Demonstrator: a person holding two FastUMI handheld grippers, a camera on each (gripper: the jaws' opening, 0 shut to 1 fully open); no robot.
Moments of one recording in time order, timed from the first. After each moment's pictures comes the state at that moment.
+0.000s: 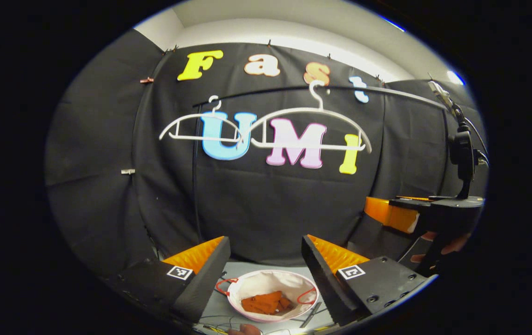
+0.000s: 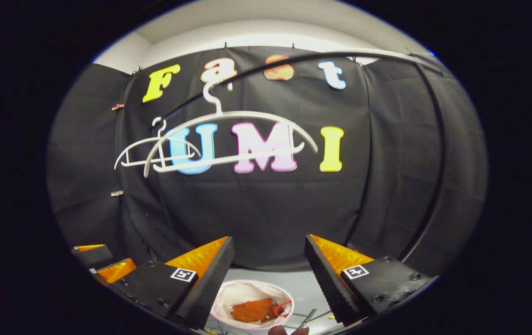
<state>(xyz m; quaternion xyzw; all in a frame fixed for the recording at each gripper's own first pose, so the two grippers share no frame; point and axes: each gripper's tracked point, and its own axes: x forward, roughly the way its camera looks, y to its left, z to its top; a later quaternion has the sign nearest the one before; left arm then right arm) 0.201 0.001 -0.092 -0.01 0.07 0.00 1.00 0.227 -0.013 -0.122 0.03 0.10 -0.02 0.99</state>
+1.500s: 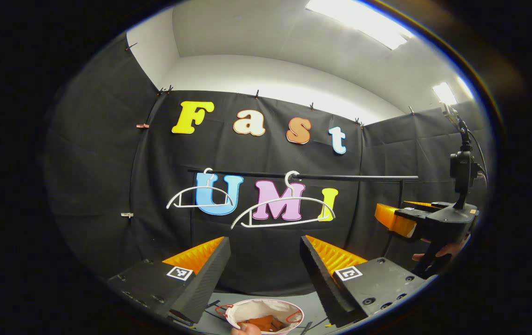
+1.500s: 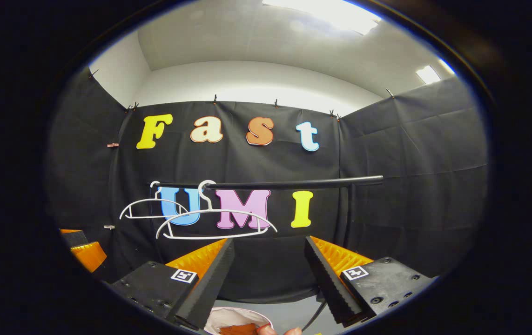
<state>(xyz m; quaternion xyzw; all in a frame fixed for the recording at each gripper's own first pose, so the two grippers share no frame) 0.109 -0.021 0.061 0.00 -0.04 -0.04 1.00 0.138 -0.049 0.039 0.01 -0.03 -0.07 1.00</state>
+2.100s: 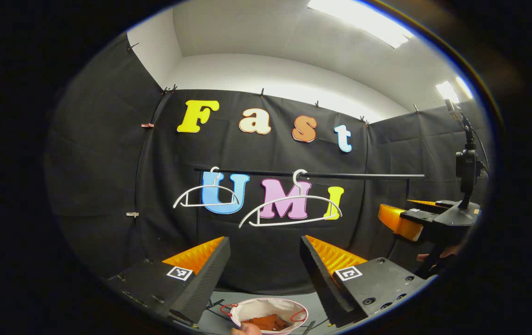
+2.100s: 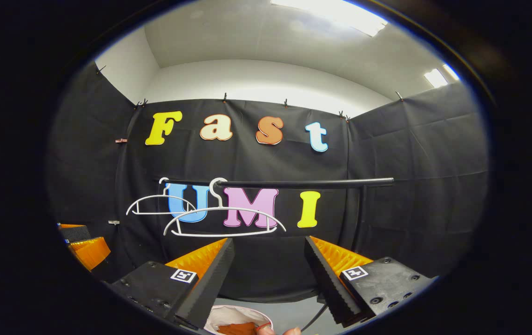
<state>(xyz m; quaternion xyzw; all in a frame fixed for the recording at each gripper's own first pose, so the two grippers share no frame) 0.111 -0.003 0.061 0.00 -0.03 -0.02 1.00 0.137 -0.028 0.036 0.00 -0.02 -0.05 1.00</state>
